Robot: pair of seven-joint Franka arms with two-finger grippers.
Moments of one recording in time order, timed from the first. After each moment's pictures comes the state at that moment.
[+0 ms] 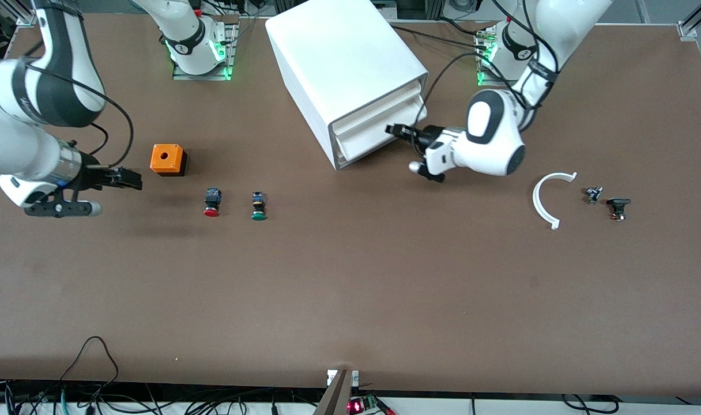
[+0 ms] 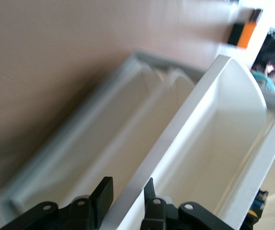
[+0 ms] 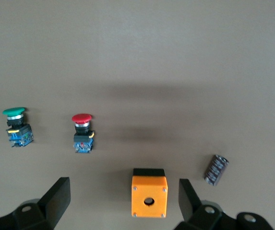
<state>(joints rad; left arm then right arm) -0.01 0.36 -0.43 -2.17 -0.97 2.05 0.35 0.10 0.20 -0.09 -1.82 0.02 1.90 -0.02</state>
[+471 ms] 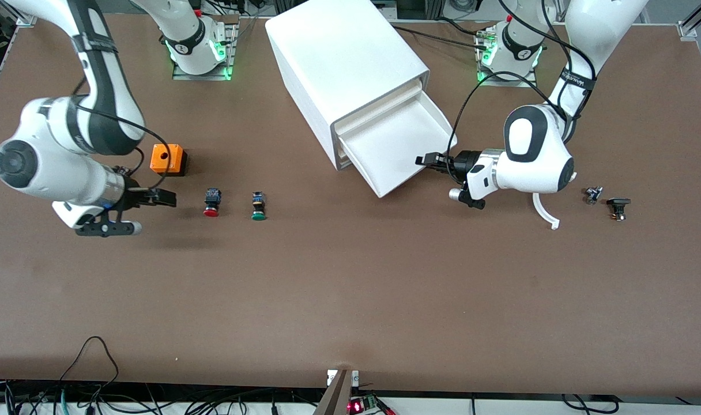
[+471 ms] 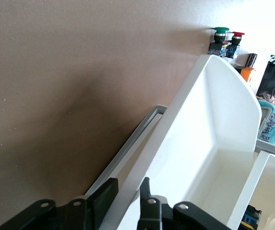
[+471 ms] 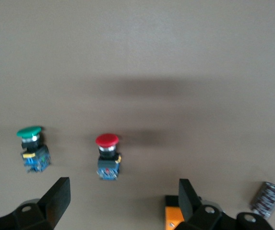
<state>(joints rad) 0.02 0.36 -0.34 -2.10 -0.90 2.05 0.38 0.17 0.33 -0.09 -1.82 0.10 2.03 0.05</state>
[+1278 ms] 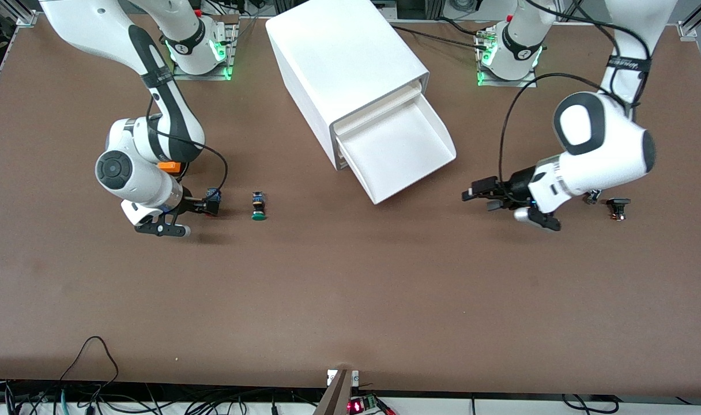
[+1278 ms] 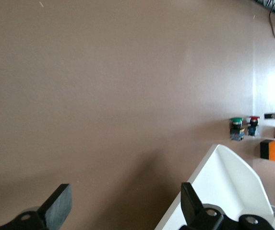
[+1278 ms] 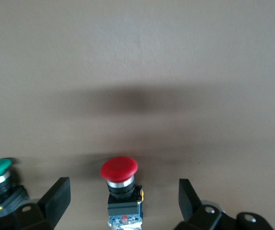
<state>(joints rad) 0.16 0.21 -0.30 -2.02 -0.73 2.23 0.36 0.26 0.41 -0.08 -2.07 0.10 2.41 0.24</state>
